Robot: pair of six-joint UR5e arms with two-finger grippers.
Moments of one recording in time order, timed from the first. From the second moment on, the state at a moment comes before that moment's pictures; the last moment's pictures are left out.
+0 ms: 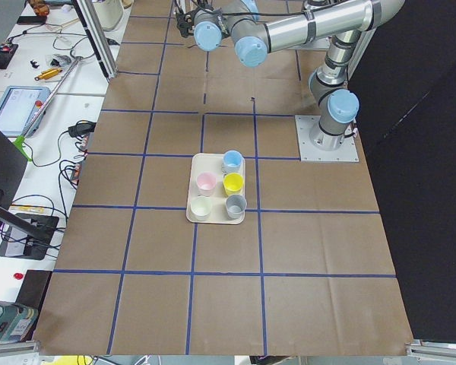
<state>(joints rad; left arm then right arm) -1.36 -1.62 -1.71 -1.80 0.26 0.26 1.45 -1.48 1.54 -1.05 -0.28 -0.52</state>
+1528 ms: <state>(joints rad) -1.49 -1.63 -1.69 -1.79 0.09 0.27 1.46 -1.48 1.54 -1.04 -0.26 -0.52</state>
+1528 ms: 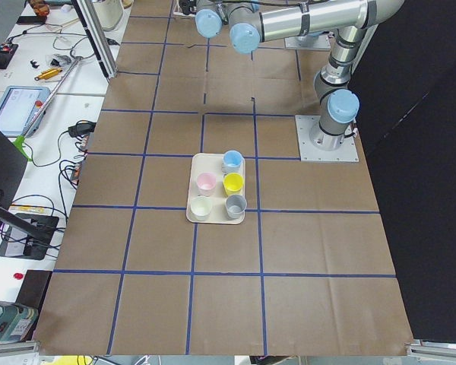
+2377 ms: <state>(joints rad) -1.49 -1.62 -1.69 -1.79 0.10 0.27 1.46 -1.48 1.54 -1.04 -0.26 -0.53</state>
